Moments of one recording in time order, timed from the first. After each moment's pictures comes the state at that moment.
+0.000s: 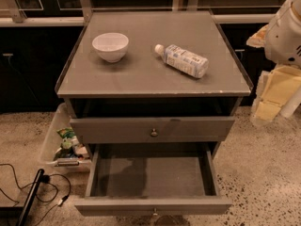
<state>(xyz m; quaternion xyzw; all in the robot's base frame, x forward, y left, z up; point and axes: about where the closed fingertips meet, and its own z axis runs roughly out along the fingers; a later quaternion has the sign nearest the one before) 0.438 -0.216 0.977 -0.60 0.78 -0.04 0.16</state>
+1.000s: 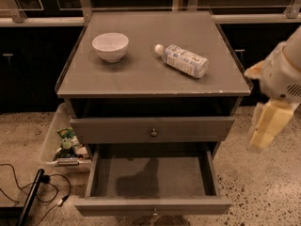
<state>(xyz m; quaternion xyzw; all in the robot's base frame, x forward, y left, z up) 0.426 -0.224 0.914 -0.59 0.79 0.00 0.15</state>
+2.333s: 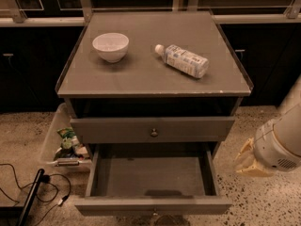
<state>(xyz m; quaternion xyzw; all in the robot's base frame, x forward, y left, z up) 0.367 -0.237 0.774 -0.60 0.79 0.08 0.13</state>
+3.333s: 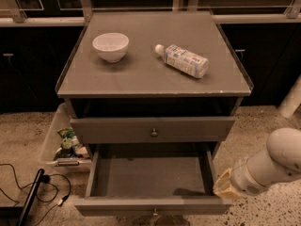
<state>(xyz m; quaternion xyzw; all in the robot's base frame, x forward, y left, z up) 0.380 -0.232 0.609 -0.55 0.80 0.16 0.15</state>
